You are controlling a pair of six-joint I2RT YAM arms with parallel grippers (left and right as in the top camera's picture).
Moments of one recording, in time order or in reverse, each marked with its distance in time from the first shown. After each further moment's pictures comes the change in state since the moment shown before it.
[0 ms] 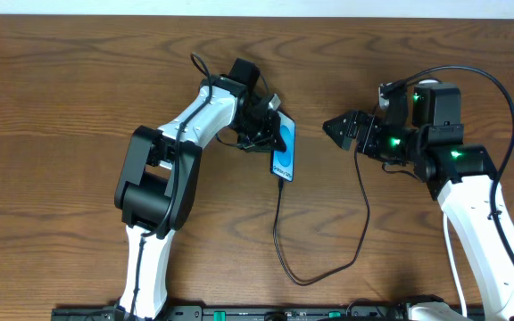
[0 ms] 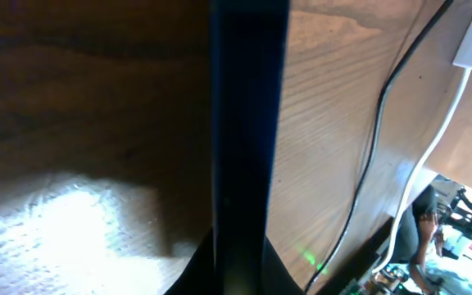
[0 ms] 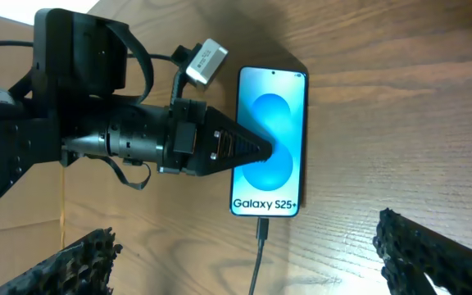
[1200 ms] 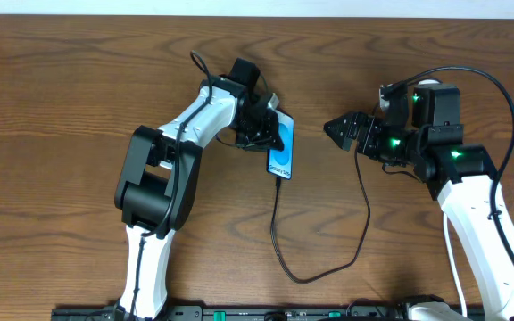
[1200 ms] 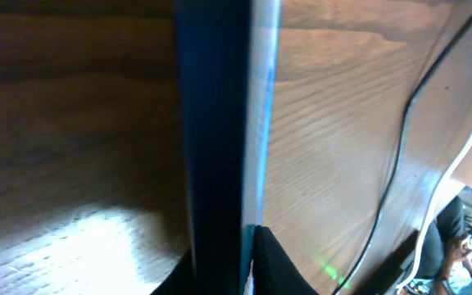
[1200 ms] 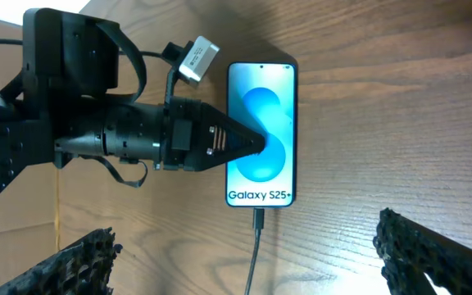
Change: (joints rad) left arm 0.000 0.000 -0.010 0.019 -0.063 0.014; right arm 0.000 0.000 0.000 -0.014 0.018 0.000
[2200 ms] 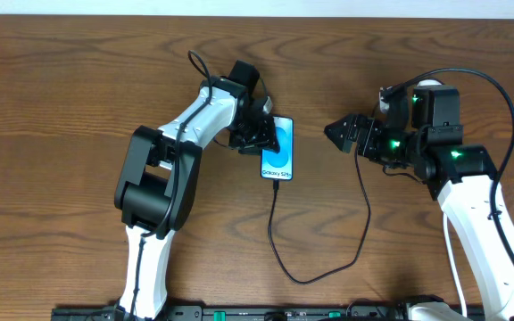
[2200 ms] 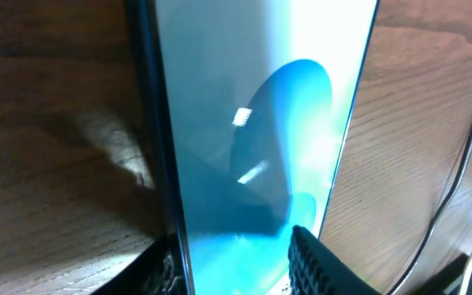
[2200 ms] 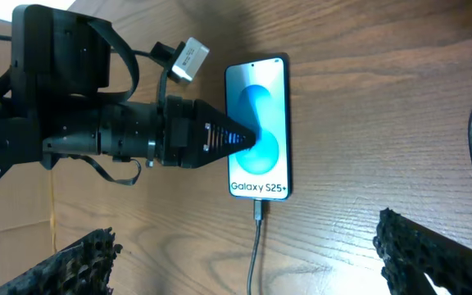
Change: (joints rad) left arm 0.000 0.000 -0.002 -0.040 -0.127 0.002; right arm 0.000 0.000 0.000 -0.028 0.009 -0.008
